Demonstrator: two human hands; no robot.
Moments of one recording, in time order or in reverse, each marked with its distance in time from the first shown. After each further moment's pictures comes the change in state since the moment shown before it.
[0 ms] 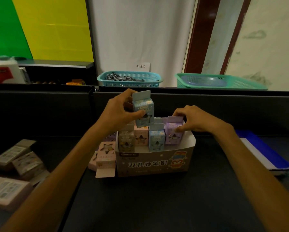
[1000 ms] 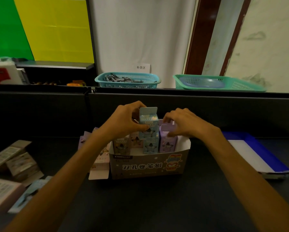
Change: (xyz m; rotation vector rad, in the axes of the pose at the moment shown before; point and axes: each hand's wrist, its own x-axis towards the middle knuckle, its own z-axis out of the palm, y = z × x) left_hand 0.003 0.002 0.027 0.080 -0.210 -0.041; right_hand 0.008 -0.006 0.015 -0.229 0.017 -0.063
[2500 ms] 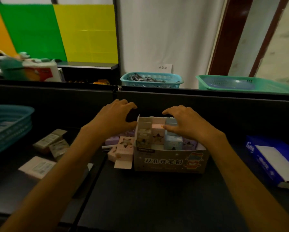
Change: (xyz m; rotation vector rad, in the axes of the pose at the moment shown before) left_hand -0.049 -0.009 -0.059 0.802 0.009 -0.226; right_hand -0.005 -0.077 -0.016 0.093 0.148 -0.108
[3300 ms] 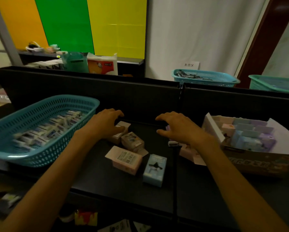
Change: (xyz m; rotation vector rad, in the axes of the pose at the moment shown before) left_hand -0.113 -0.250 0.008 -0.053 -0.128 -0.237; right_hand 0.088 -0.226 0.061 0.086 -0.129 -0.102
